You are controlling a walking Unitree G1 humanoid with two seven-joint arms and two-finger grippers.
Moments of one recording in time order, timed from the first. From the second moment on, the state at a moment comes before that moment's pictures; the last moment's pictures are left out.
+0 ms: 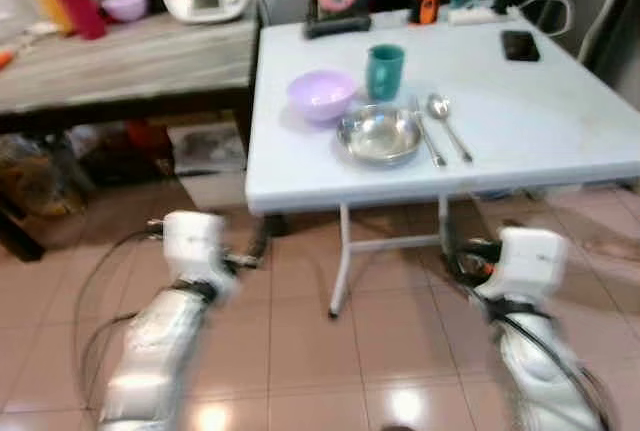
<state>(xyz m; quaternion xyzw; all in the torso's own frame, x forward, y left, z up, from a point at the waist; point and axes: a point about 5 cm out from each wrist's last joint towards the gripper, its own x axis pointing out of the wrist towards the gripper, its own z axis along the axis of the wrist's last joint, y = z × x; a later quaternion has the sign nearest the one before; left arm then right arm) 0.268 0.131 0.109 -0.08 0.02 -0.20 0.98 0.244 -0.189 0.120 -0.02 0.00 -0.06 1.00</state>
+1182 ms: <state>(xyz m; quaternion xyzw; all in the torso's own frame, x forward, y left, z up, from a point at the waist) 0.255 0.146 0.098 -0.02 0.04 -0.22 0.98 0.249 -0.188 0.127 -0.02 -0.01 -0.05 1.00</state>
